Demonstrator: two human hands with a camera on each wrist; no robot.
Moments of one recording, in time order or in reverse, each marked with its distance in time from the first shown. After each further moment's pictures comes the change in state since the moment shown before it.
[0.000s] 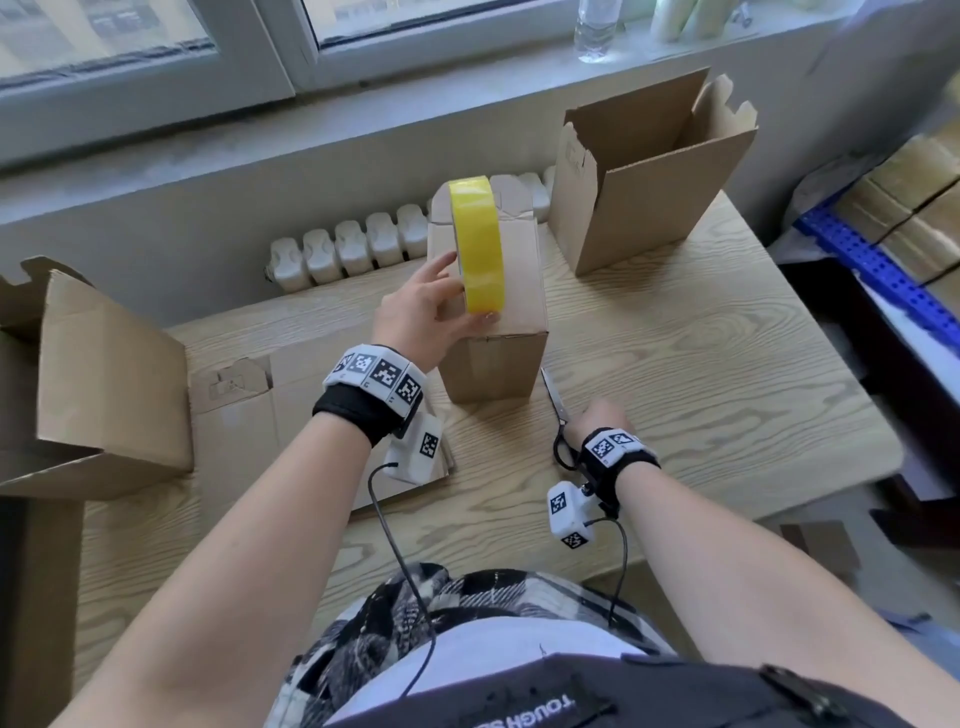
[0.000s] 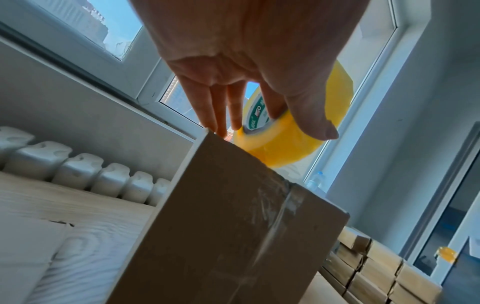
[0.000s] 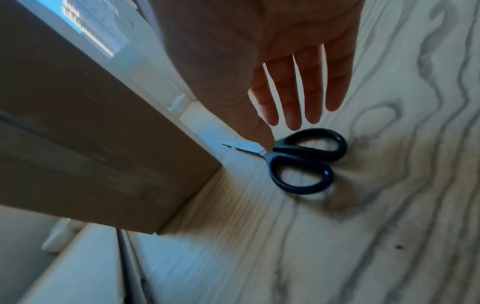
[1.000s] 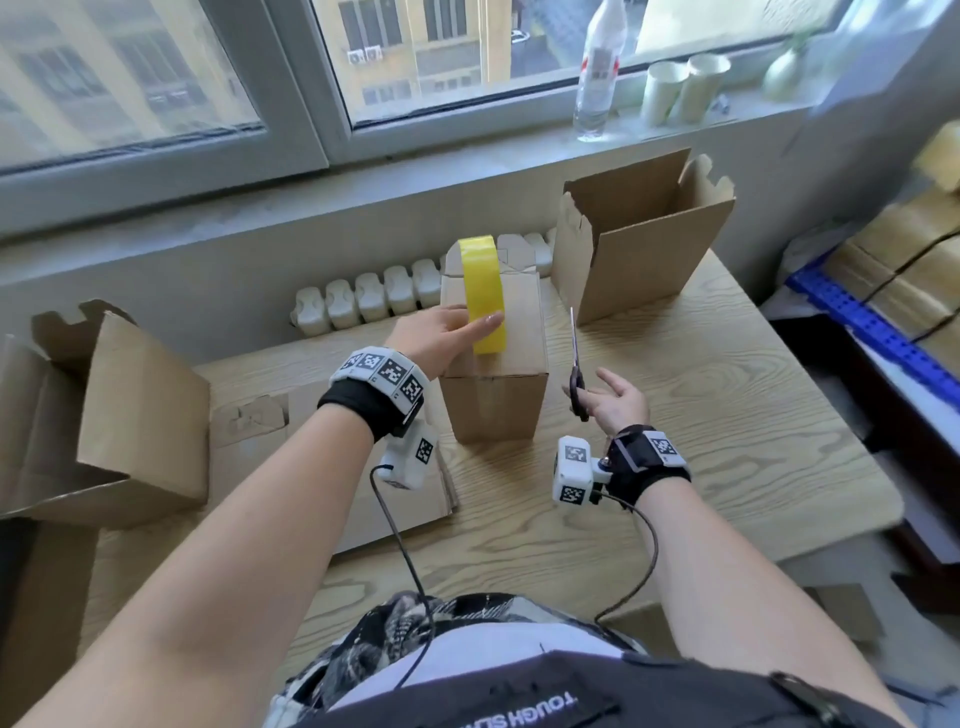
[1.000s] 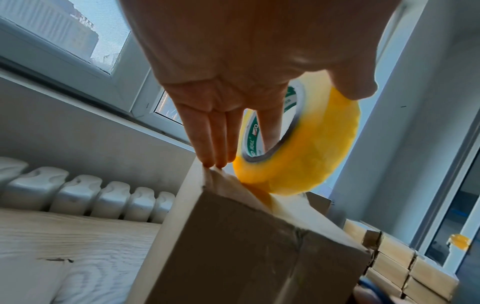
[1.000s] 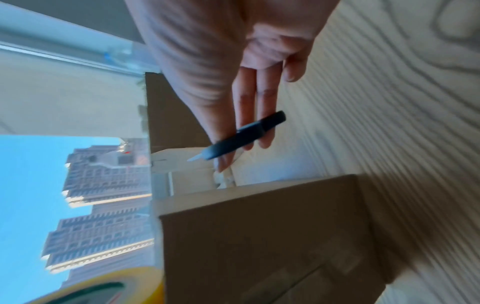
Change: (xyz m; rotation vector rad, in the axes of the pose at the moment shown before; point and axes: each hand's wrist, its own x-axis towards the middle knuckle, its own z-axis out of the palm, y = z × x) left_hand 0.006 0.039 -0.036 0.040 -0.210 -0.154; right_hand 0.005 -0.022 -0.055 1.130 -0.017 -0.093
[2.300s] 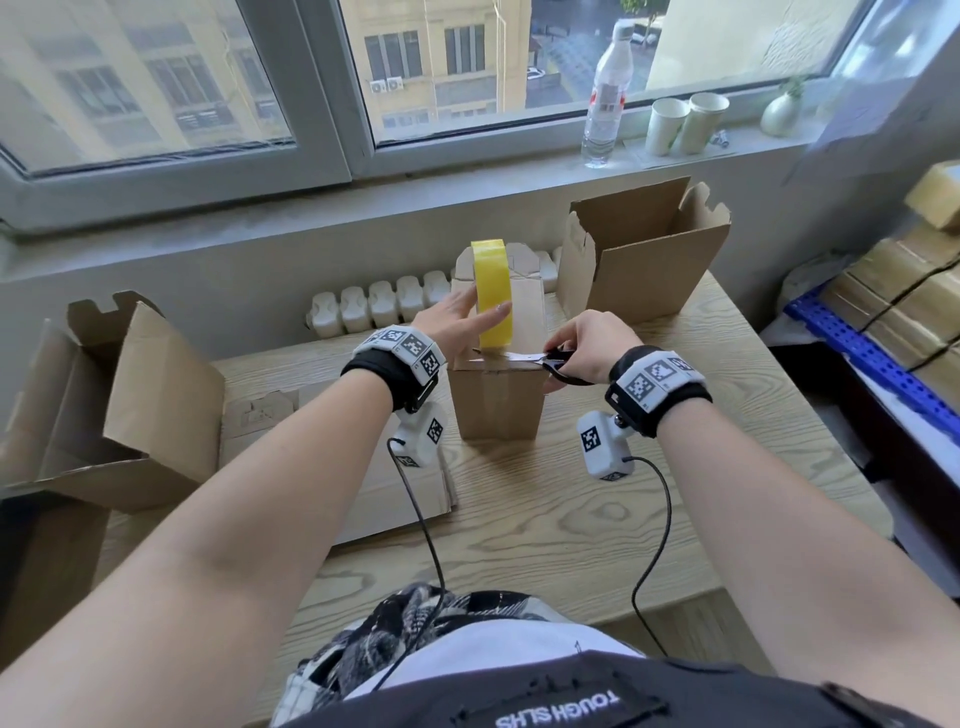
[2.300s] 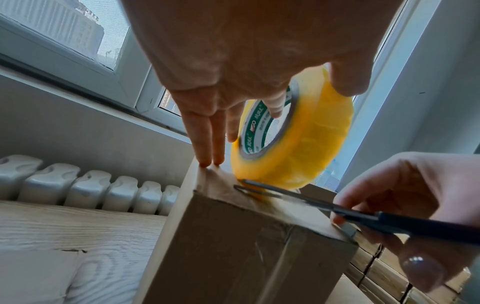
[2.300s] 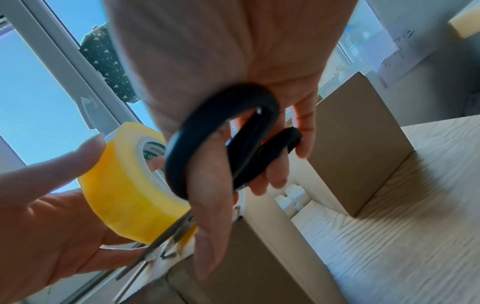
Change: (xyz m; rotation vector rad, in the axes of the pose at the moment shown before) left_hand 0.005 0.008 -0.003 -0.107 -0.043 0.033; right_hand -0.030 -0.114 0.025 -1.225 -0.296 -0.449
